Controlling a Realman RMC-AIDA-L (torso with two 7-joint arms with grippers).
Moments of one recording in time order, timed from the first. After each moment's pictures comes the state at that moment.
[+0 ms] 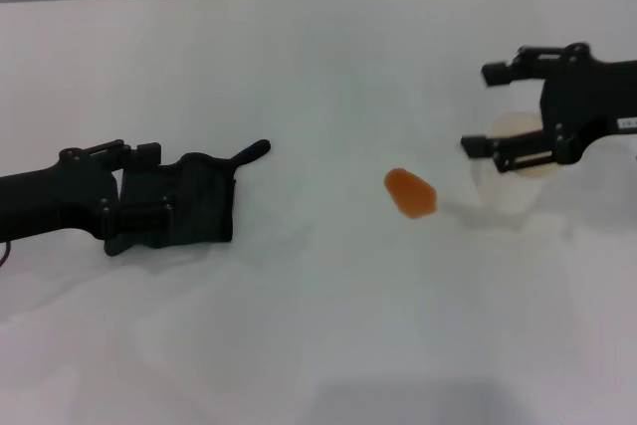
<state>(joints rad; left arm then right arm) -0.40 -2.05 0.67 0.76 2.00 1.60 -1.43 0.37 2.00 -1.13 -1.31 -1.85 -1.49 1.67</state>
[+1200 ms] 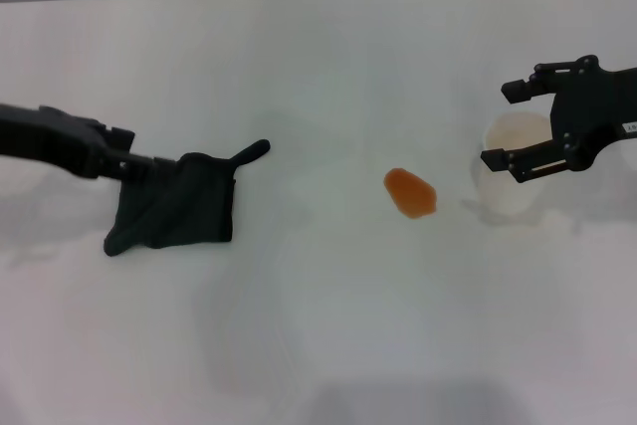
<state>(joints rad) -0.56 -2.03 0.81 1.17 2.33 1.72 -2.13 0.39 2.01 -1.14 -1.38 -2.04 -1.48 1.78</state>
